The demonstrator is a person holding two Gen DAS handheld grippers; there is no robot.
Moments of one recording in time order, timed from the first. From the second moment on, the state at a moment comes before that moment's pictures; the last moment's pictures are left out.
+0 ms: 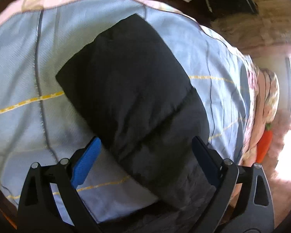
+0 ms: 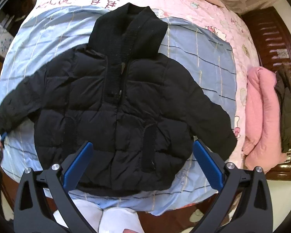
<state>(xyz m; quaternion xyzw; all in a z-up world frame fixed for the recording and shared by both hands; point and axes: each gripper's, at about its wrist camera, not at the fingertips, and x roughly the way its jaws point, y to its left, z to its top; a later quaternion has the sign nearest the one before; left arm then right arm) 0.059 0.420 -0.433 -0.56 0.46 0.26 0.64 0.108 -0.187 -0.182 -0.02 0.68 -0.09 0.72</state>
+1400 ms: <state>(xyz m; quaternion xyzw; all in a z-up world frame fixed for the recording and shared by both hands) 0.091 -0.101 -0.328 0.18 0.38 -0.29 0.86 0.043 -0.350 -0.336 0.23 0.66 -0.21 0.68</state>
